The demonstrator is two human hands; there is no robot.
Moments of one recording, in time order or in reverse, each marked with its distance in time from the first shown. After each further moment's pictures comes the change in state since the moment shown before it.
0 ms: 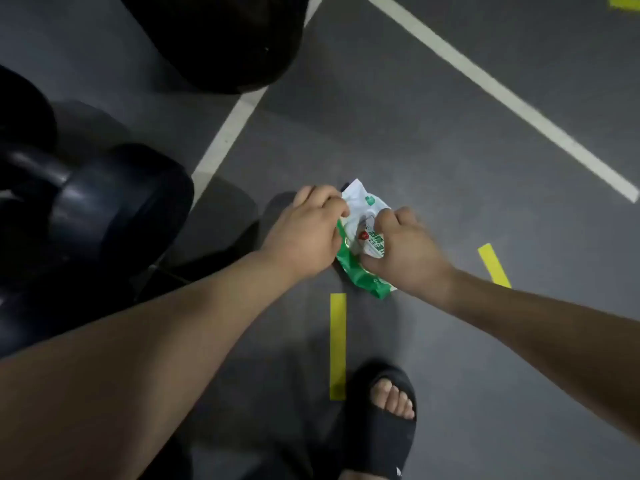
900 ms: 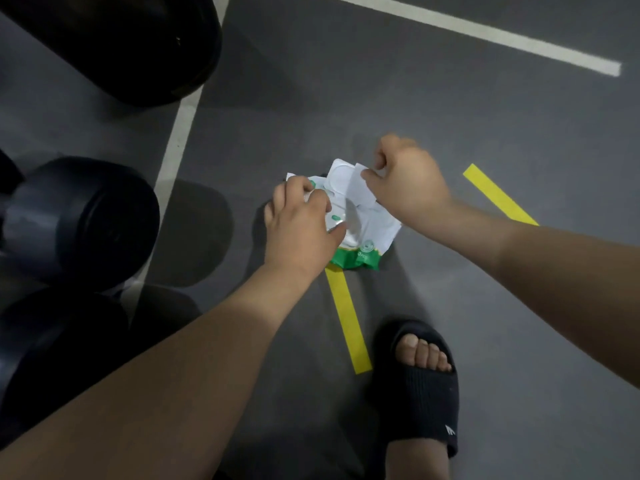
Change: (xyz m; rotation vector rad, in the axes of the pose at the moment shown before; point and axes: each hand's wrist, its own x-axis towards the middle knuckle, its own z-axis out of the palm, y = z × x) left_hand -0.037 0.032 0.060 0.184 0.157 -0.079; right_hand -0.007 0.039 0.012 0.264 0.514 0.037
